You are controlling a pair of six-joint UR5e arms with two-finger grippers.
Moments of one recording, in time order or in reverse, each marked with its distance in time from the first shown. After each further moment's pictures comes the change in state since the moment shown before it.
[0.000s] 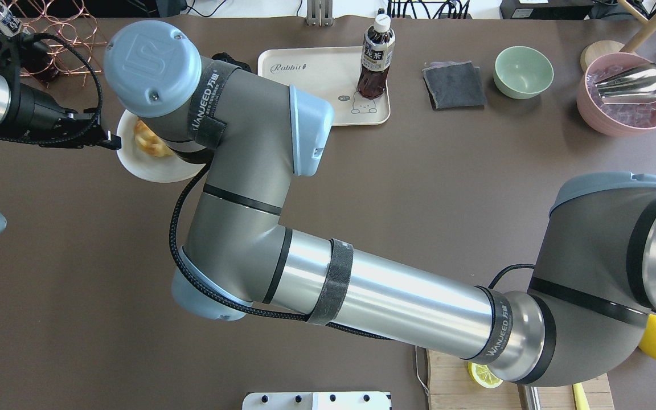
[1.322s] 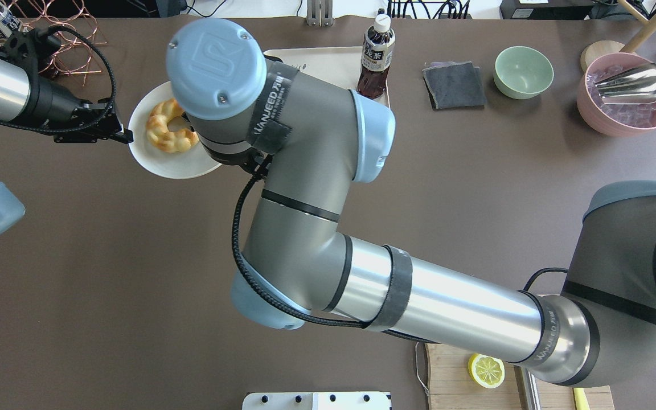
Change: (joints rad) left arm 0.002 -0.058 0.060 0.010 -0.005 -0.092; right arm 0.020 -0.117 0.181 -0.003 0.022 -0.099
